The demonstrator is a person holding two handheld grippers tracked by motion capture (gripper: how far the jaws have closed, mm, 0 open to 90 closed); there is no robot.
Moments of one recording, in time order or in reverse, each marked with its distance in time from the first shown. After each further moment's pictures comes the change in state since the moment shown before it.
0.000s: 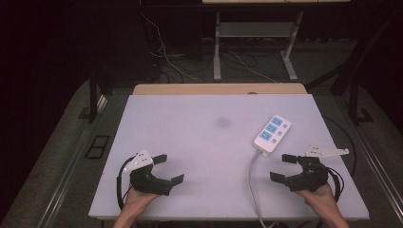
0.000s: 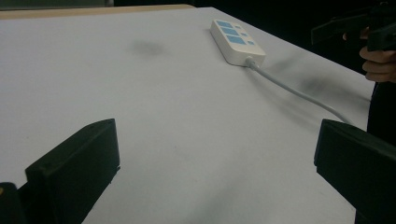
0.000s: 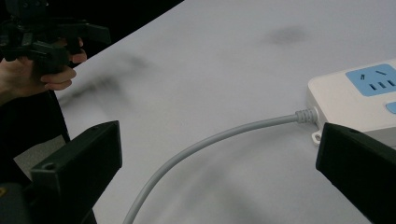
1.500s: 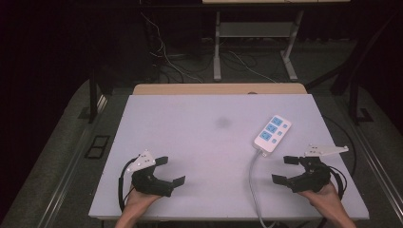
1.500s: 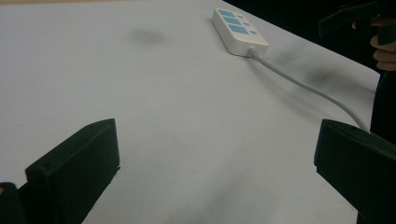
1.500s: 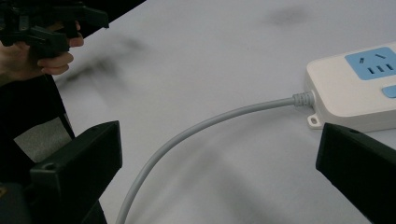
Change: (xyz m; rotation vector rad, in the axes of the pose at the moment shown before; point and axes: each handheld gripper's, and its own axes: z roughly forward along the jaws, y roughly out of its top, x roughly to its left) left arm -0.002 -0.004 0.004 0.031 0.005 -0.006; right arm 0.000 0.004 -0.004 0.086 -0.007 -0.010
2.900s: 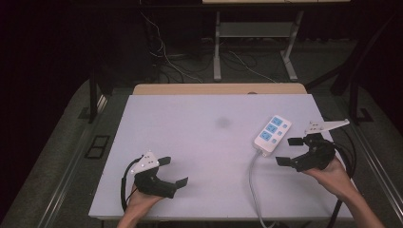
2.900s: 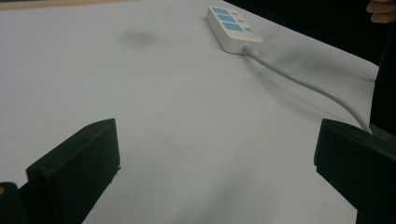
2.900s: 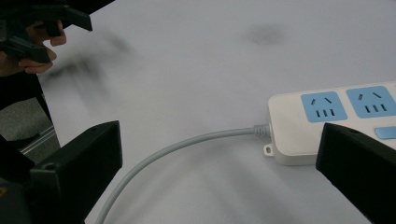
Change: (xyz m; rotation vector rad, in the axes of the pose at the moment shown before) left arm -0.006 0.002 0.005 0.012 -0.006 0.037; right arm -0.017 0.057 -0.011 0.098 -0.035 -0.073
